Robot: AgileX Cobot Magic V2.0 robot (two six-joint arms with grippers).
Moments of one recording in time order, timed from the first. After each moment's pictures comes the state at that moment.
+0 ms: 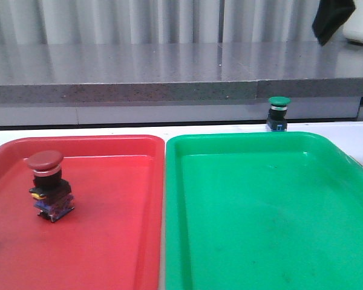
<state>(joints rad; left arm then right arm) -0.47 -0.01 -0.48 0.07 0.52 -0.18 0.12 1.52 -1.24 0.02 0.53 0.05</state>
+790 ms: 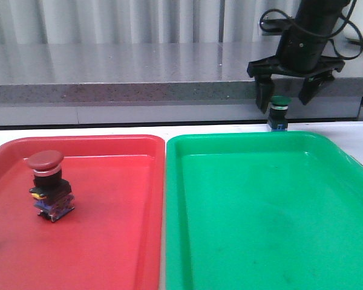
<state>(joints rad) -0.47 -0.01 -0.48 0.07 0.52 -0.18 0.15 2.27 -2.02 0.02 0.90 0.05</state>
